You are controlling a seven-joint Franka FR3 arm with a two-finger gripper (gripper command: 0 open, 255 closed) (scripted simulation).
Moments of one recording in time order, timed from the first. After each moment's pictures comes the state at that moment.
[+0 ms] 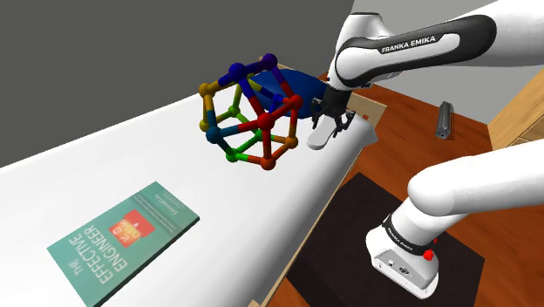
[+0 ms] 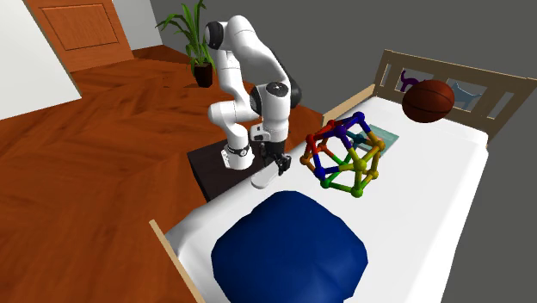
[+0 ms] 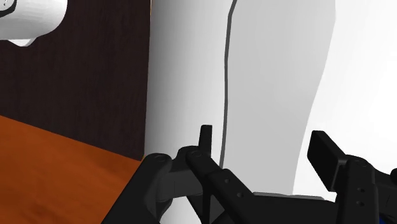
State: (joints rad) arm -0.34 -0.56 0.31 -2.64 0.17 2.09 1.11
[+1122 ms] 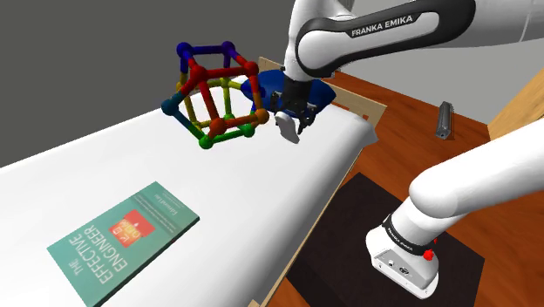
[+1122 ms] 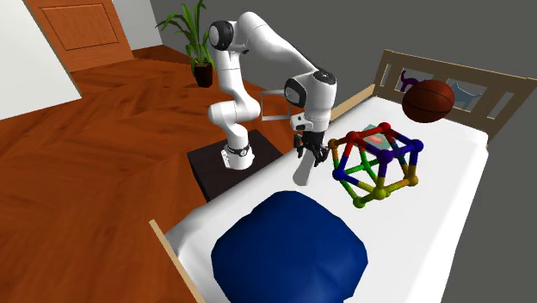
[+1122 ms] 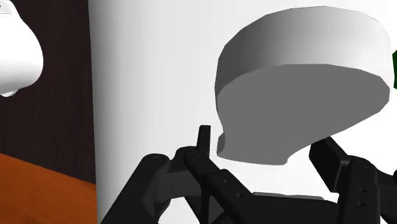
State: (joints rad) arm -0.29 -0.36 0.52 -2.37 0.19 2.03 1.40
